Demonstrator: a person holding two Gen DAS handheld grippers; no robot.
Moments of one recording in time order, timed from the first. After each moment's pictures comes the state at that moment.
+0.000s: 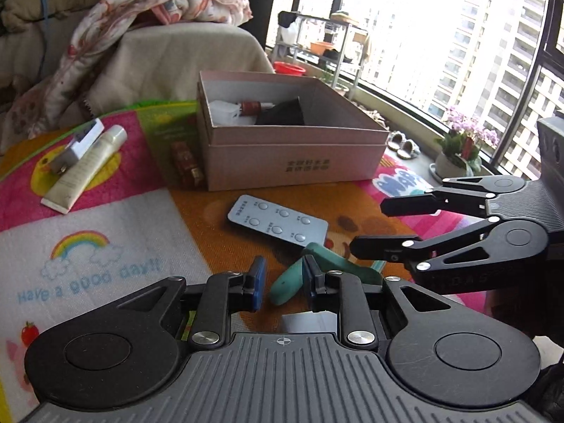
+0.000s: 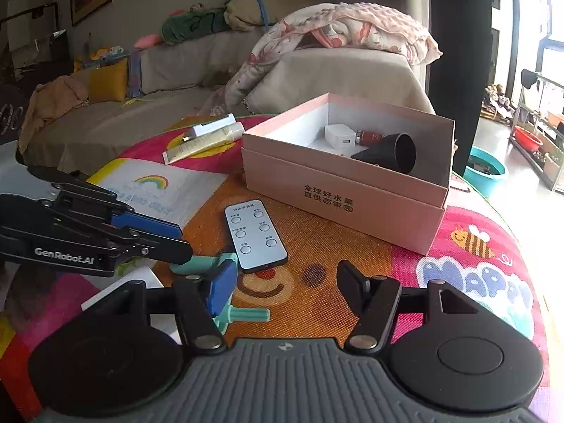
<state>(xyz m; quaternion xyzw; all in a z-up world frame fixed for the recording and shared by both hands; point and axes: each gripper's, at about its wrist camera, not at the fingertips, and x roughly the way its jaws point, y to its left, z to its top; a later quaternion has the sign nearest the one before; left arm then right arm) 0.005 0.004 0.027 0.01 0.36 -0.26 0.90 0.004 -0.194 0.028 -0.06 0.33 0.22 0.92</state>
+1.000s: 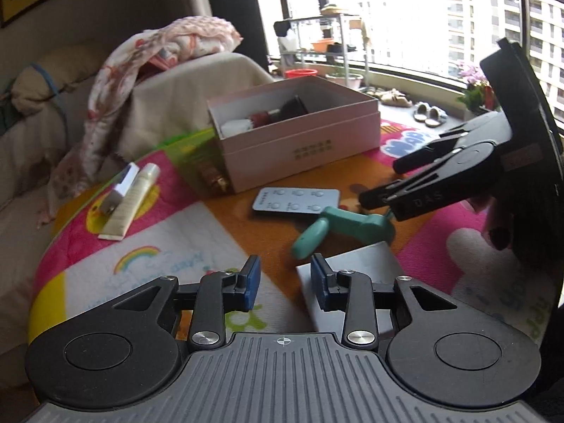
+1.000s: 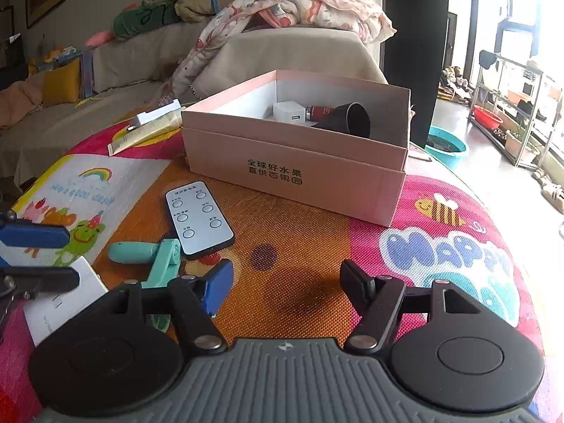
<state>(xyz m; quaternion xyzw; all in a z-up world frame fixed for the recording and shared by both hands) -0.047 -0.002 0.033 0.15 0.31 -0.20 0.92 0.014 -0.204 0.005 -0.05 0.34 0.15 0.93</state>
